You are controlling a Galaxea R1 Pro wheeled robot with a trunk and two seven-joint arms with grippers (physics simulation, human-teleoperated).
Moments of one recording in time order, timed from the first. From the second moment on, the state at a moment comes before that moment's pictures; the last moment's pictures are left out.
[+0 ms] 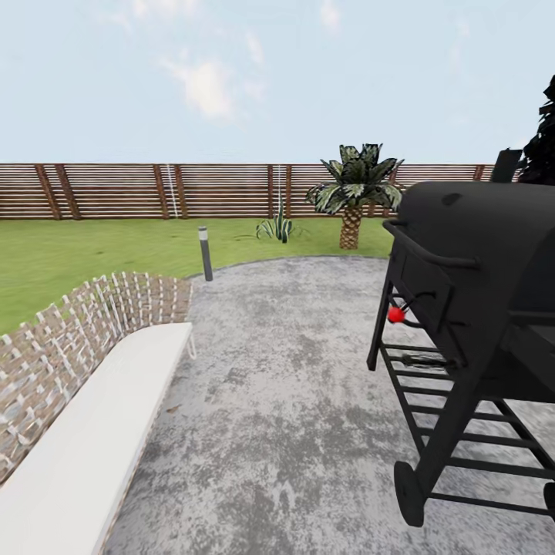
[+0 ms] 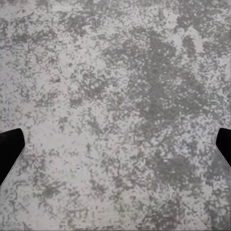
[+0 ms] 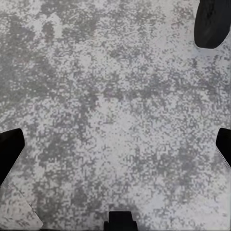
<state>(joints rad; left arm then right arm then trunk) -0.24 -0.01 -0.01 -0.28 -0.02 -0.19 -0.01 -0.01 -0.01 -0.01 -0.46 0.01 -0.27 0.00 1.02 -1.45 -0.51</state>
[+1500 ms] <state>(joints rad) -0.24 -0.01 -0.01 -0.28 -0.02 -0.19 -0.01 -0.01 -0.01 -0.01 -0.46 0.01 -0.27 0.00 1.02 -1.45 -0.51</state>
